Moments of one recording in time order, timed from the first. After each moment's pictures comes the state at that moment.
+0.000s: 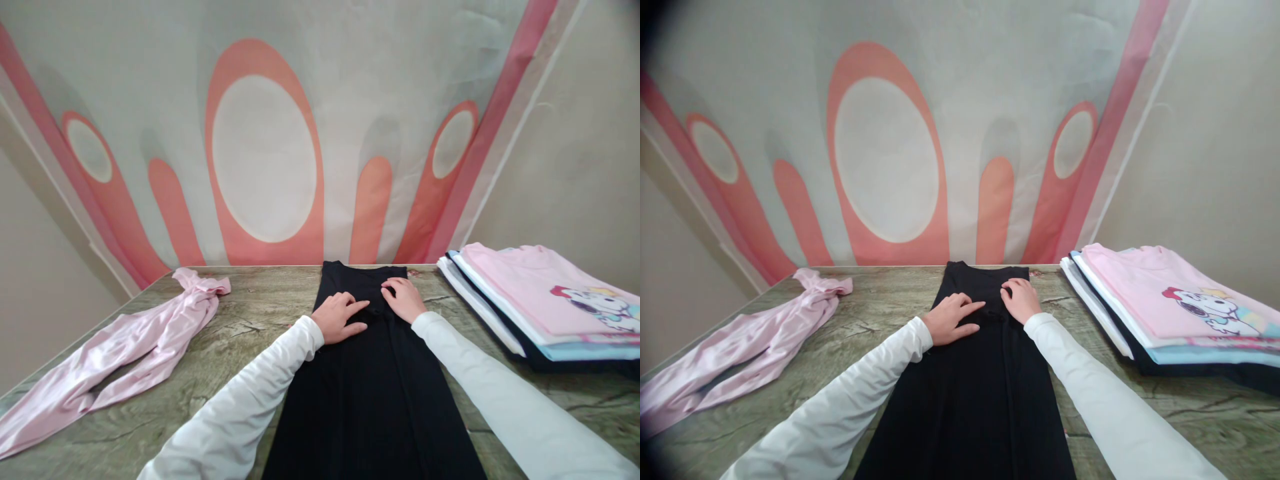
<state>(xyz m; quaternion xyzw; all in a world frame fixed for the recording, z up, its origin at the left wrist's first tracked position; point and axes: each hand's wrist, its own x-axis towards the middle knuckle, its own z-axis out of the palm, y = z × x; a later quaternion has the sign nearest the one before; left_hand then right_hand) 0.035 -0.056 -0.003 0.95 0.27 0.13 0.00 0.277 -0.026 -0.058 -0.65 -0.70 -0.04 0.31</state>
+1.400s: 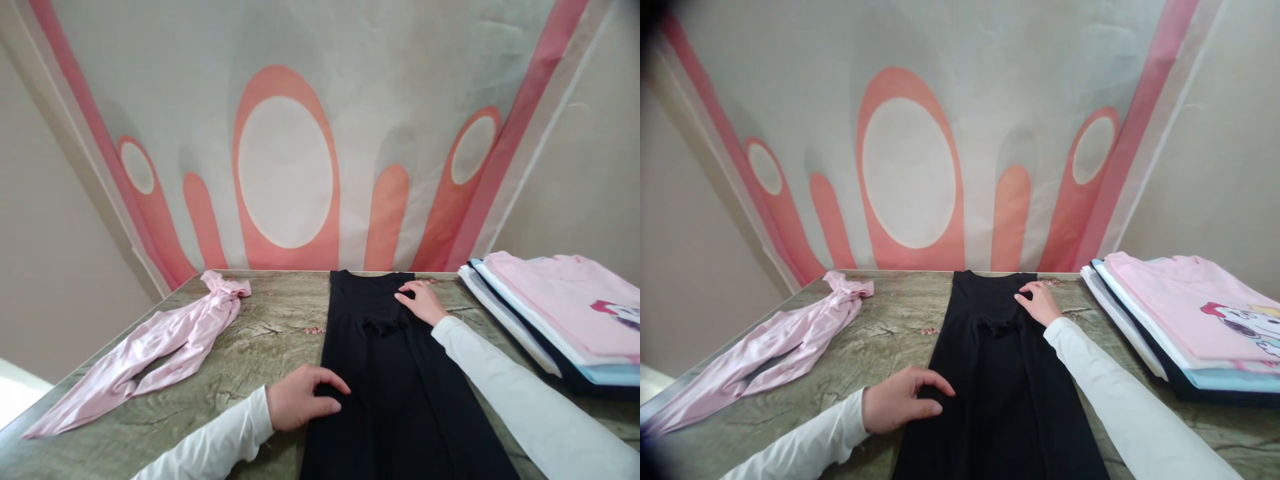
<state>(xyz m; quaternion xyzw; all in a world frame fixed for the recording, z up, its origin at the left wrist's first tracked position) -0.050 -0.169 0.020 0.79 0.42 0.08 0.44 0.293 -0.004 -0.066 -0.60 -0.71 0.02 0.36</state>
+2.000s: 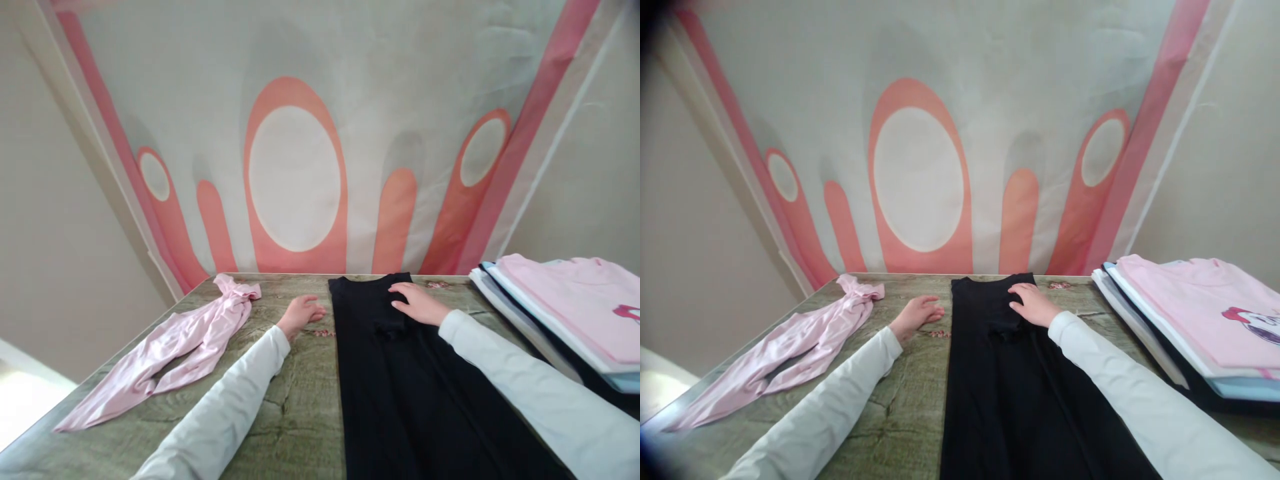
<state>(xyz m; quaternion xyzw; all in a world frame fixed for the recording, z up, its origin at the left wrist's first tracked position) -0.071 -0.030 -0.010 0.47 0.53 0.44 0.55 0.252 -0.018 -0.023 -0.51 -0.82 0.06 0.24</state>
